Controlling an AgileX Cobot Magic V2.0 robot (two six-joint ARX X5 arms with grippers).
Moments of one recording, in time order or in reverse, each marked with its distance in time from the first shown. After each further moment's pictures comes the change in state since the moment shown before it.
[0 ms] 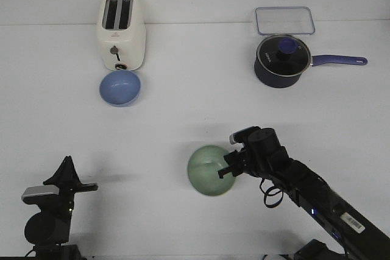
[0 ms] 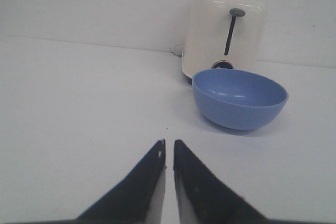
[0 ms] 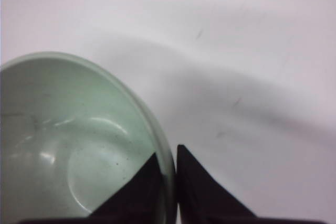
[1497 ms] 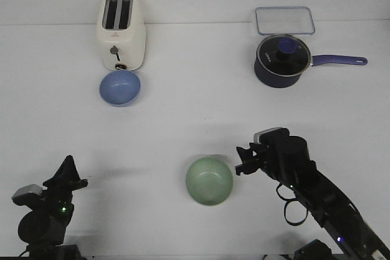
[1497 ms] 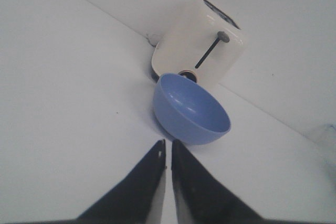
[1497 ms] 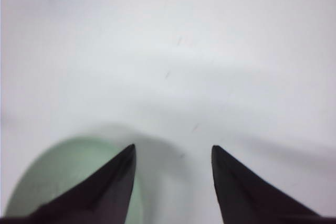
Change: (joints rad) left arm 0.000 0.058 0.130 -0.126 0.048 -0.472; right arm -0.095 -0.262 -0.048 0.023 0.071 -0.009
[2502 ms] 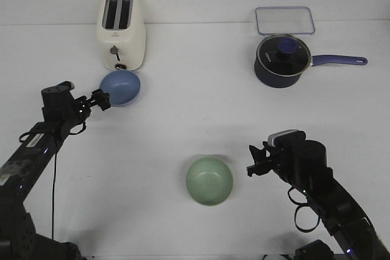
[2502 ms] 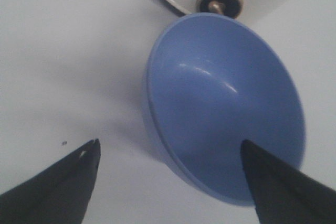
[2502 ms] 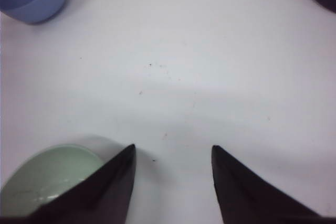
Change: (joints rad) left arm 0.000 1.534 0.886 0.038 0.211 0.159; right arm -0.082 -0.090 0.000 -0.065 -0.003 -0.057
